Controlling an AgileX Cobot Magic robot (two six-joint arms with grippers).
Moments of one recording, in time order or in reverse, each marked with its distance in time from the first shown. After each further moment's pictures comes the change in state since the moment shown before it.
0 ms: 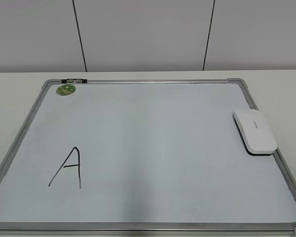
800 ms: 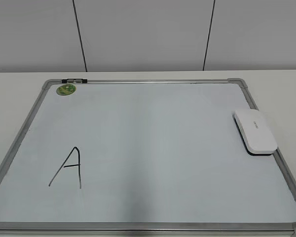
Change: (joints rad) left arm 0.000 -0.114 0.001 0.000 0.004 0.000; right arm -0.080 -0.207 0.000 0.000 0.002 0.000
